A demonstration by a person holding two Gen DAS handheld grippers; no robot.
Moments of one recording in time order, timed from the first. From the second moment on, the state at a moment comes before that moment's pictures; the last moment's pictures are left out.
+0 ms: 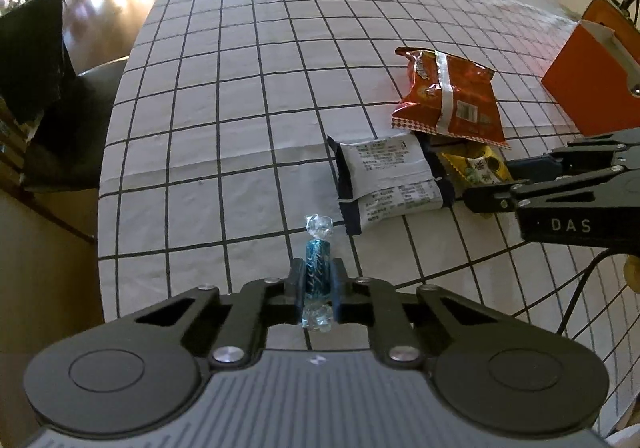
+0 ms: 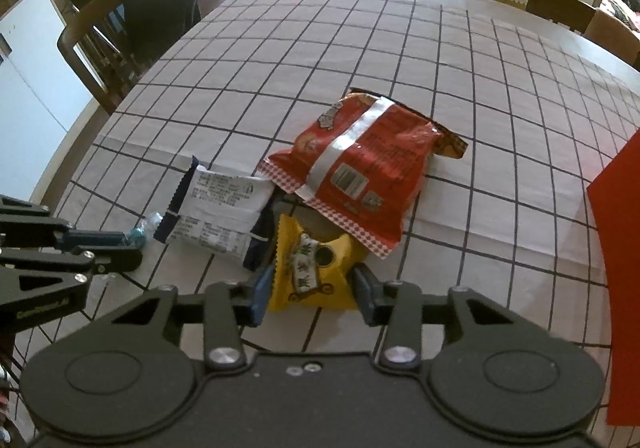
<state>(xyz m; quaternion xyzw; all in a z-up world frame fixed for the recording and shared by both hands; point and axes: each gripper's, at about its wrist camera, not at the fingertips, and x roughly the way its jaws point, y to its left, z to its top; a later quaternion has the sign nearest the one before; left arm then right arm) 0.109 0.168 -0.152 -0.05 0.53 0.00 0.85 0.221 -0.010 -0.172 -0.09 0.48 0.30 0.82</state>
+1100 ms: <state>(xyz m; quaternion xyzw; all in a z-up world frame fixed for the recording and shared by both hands) 0.104 0.098 -0.060 -0.07 0.48 0.00 0.88 0.203 -0.119 -0.078 -0.03 0.42 0.32 0.85</state>
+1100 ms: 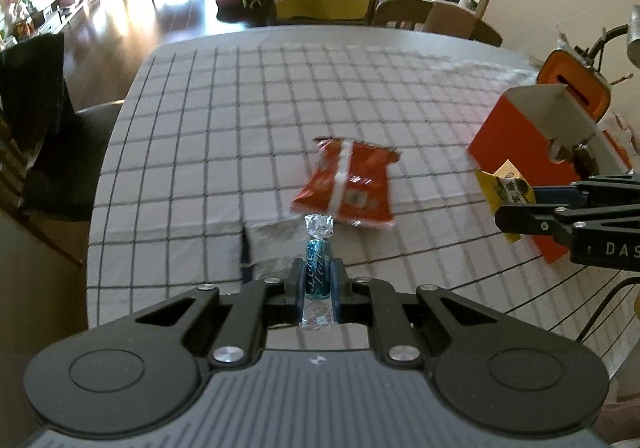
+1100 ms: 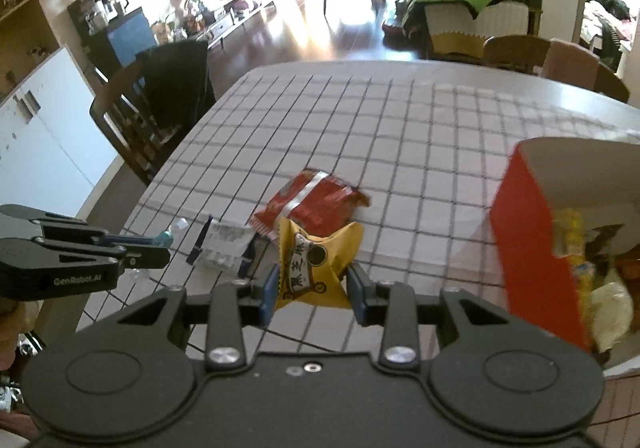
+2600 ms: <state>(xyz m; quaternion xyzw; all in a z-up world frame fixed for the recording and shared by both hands) 0.216 -0.102 -0.091 -0.07 0.55 -0.10 0.82 0.270 -0.336 -0.082 0.02 0.41 0.25 0.88</state>
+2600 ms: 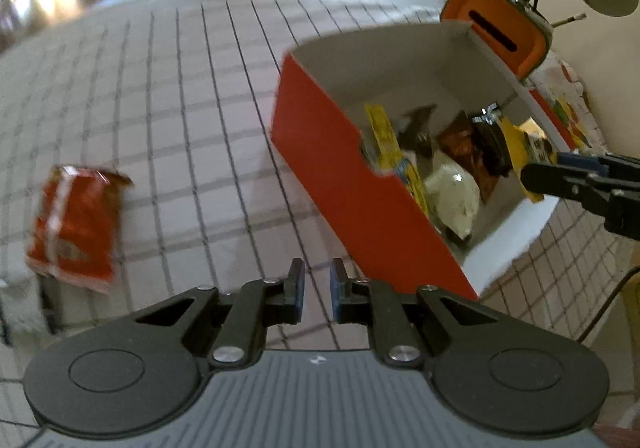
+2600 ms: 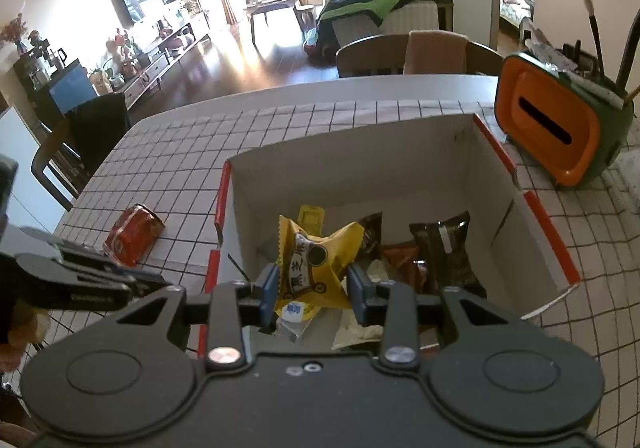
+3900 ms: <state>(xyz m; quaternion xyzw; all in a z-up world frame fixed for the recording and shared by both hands) 0.205 -0.154 -0.144 -0.04 0.55 -0.04 0.83 0.279 -0.362 -0.103 0.03 0.42 0.27 0.87</state>
